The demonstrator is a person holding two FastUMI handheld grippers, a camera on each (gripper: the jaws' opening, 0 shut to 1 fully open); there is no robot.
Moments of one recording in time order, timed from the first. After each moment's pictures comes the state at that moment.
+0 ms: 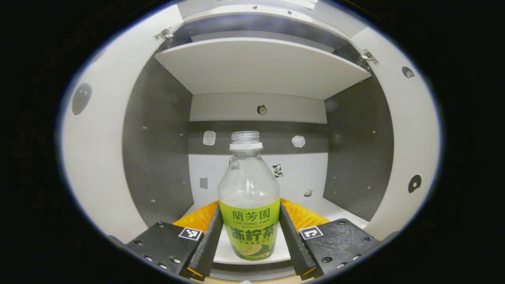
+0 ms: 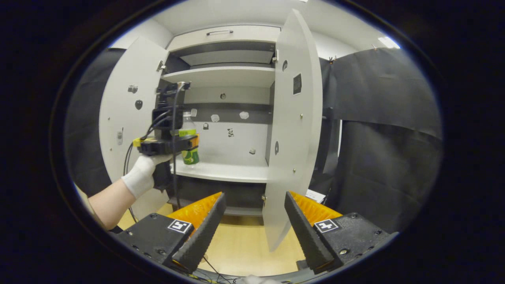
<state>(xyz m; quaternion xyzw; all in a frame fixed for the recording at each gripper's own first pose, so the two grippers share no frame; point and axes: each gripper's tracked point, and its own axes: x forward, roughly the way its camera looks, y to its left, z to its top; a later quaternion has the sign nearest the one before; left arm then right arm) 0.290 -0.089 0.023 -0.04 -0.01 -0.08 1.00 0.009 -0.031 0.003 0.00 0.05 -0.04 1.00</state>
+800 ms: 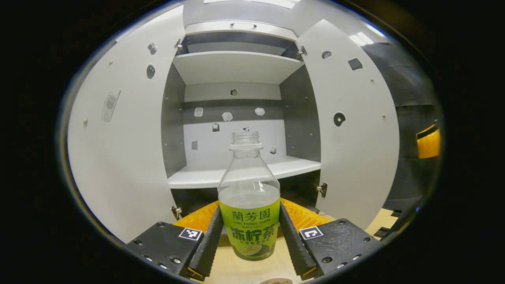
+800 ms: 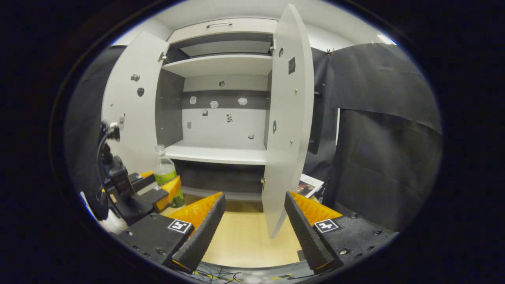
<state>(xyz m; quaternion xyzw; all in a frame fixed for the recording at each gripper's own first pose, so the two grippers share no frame) 0.116 -0.120 -0.122 -0.01 0.03 -0.16 0.99 -0.016 -0.032 -0.042 0.01 0.10 -0.05 0.99</state>
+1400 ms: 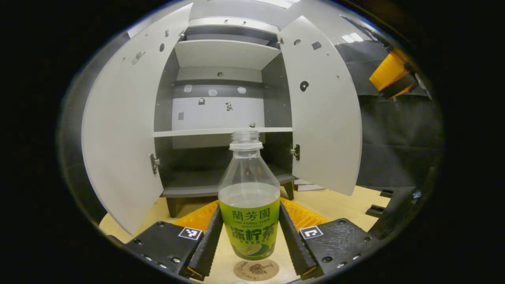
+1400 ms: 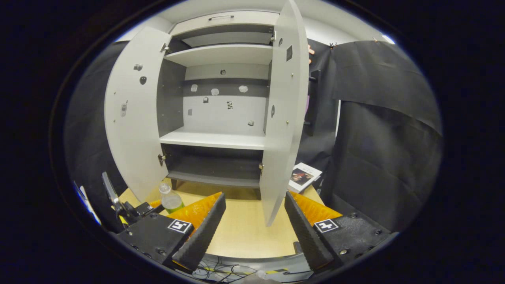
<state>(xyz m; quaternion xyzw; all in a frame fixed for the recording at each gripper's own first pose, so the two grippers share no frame) 0.050 -0.146 -0.232 -0.02 0.02 -0.21 0.98 -0.035 -0.043 -0.062 0.00 0.14 -0.05 0.99</state>
